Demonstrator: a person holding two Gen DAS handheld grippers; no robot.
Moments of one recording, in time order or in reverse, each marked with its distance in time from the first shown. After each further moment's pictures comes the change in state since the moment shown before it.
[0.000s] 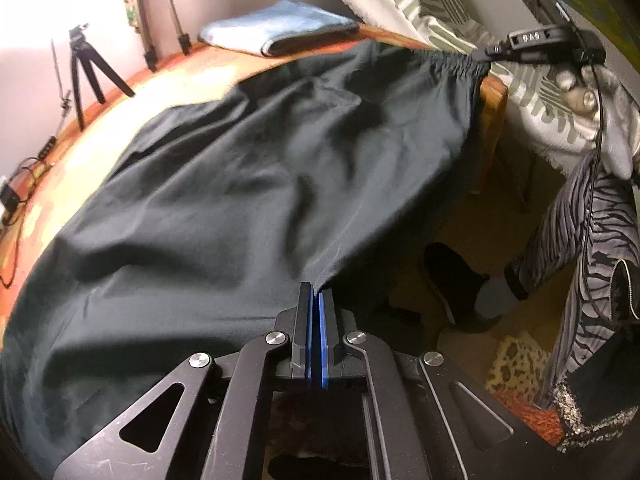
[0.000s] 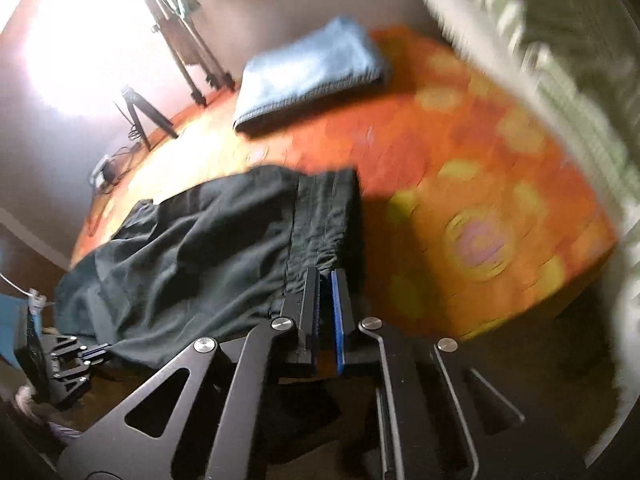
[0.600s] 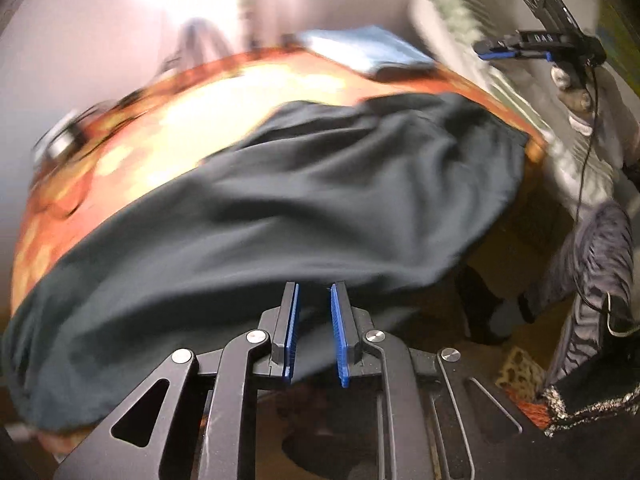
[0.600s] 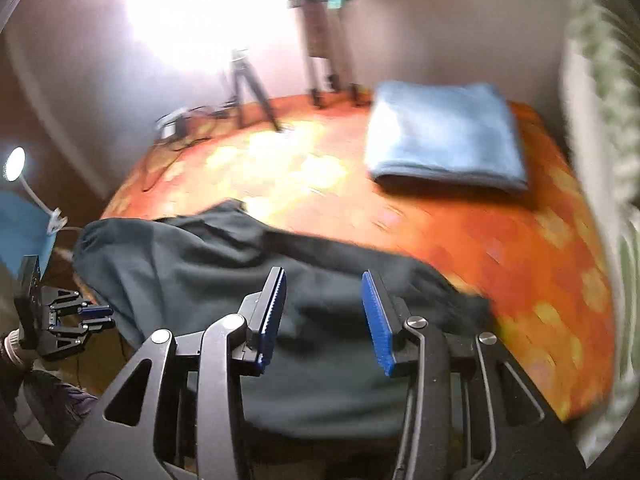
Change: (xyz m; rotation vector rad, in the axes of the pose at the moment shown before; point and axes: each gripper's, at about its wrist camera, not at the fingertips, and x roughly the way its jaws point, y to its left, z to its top) left arm -0.077 0.100 -0.046 -0.246 -0.063 0.110; right arm 0.016 0.146 0.079 -0.362 0.035 0.162
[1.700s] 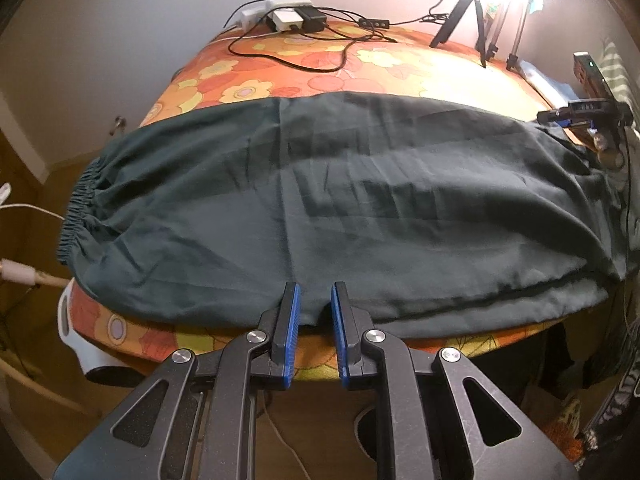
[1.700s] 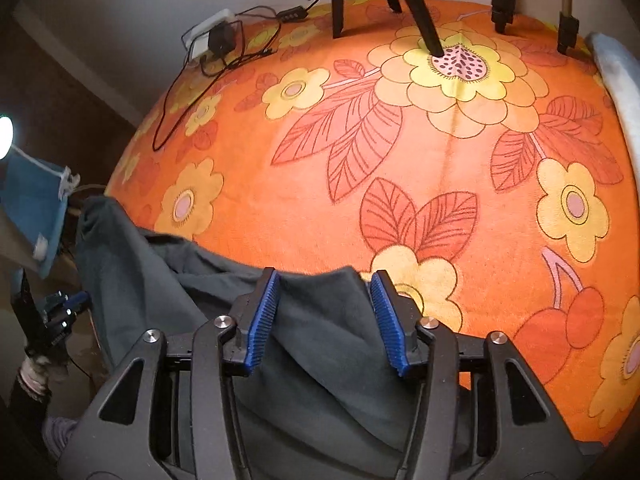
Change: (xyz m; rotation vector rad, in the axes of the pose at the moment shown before) left arm -0.018 0.184 -0.121 -0.449 0.028 0.285; right arm 0.266 0.118 0.072 -0.080 0.297 0.226
